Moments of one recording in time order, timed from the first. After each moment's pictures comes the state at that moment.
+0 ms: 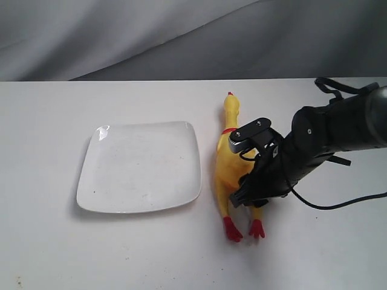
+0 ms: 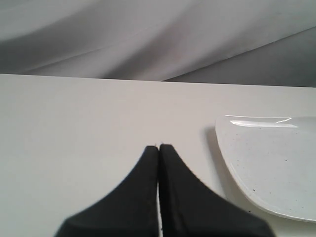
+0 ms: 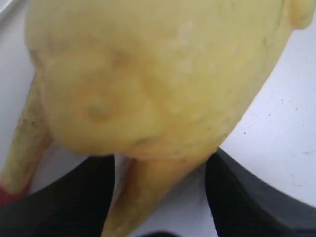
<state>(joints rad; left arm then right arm) 0.17 0.00 -0.01 -0.01 0.28 -0.03 0.44 1.91 -0.98 0.19 0.41 -0.32</state>
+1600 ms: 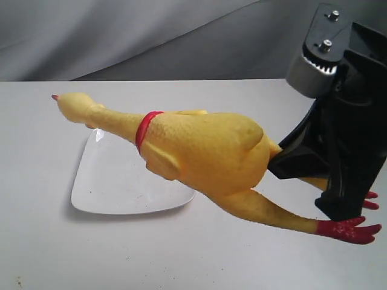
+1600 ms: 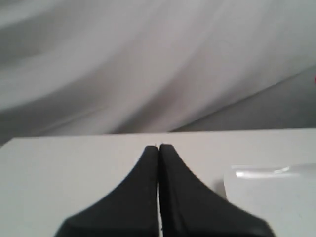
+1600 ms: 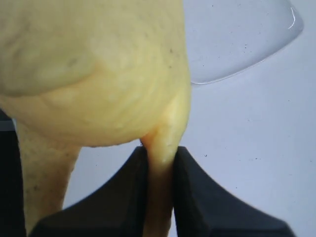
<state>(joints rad) 0.17 0.00 -0.01 0.08 0.08 -0.02 0.49 1.18 -1.05 0.40 1.04 -0.76</state>
